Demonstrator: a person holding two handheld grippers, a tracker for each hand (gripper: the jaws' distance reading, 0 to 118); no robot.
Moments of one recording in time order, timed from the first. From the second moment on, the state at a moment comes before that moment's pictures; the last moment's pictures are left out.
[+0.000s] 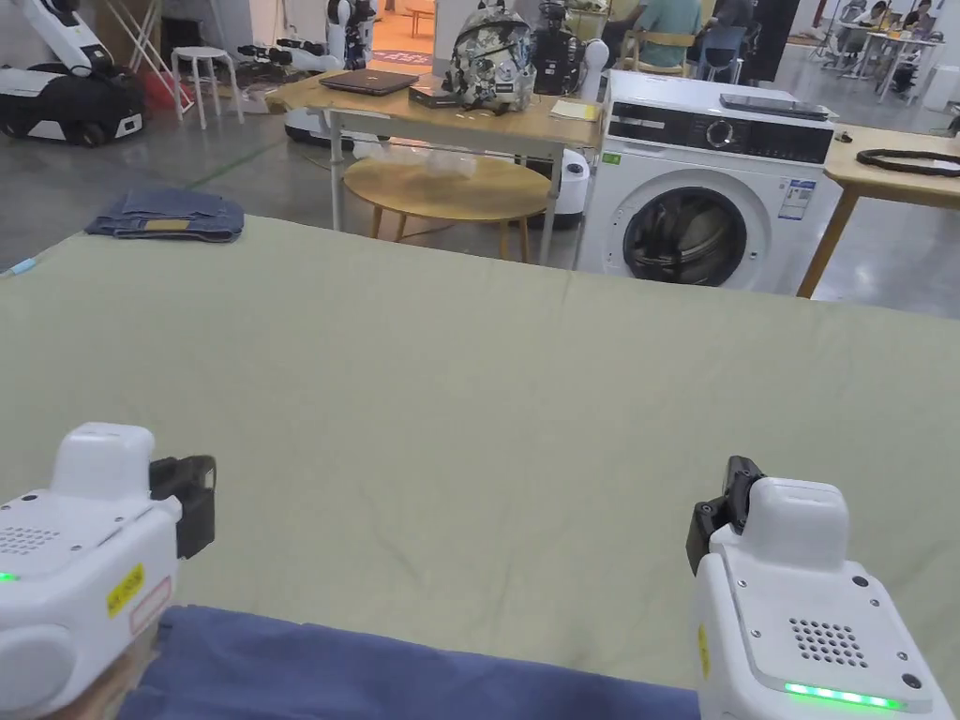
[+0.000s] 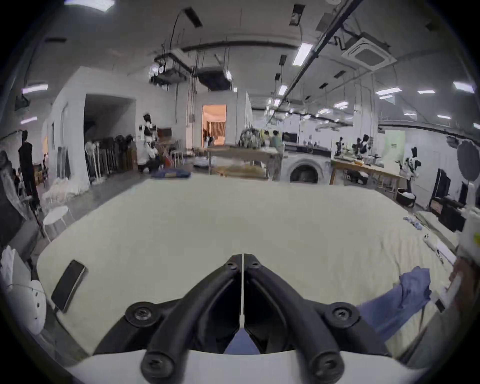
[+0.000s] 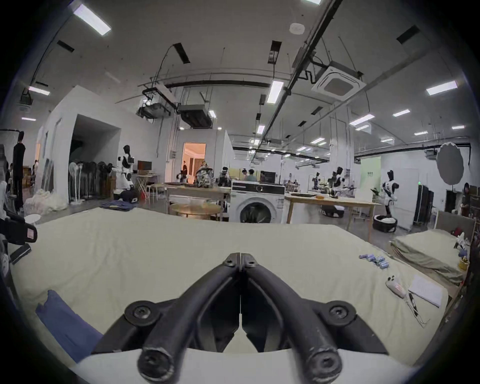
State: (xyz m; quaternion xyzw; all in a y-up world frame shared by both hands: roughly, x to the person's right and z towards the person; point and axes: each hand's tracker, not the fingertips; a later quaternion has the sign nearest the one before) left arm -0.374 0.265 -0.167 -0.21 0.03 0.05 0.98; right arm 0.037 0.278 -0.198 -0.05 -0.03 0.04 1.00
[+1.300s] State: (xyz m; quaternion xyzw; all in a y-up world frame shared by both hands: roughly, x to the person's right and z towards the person) left arm -0.464 0.127 -0.204 -0.49 -0.21 0.38 0.76; right arm 0.041 0.239 -0.206 -0.15 -0.01 0.04 0.99
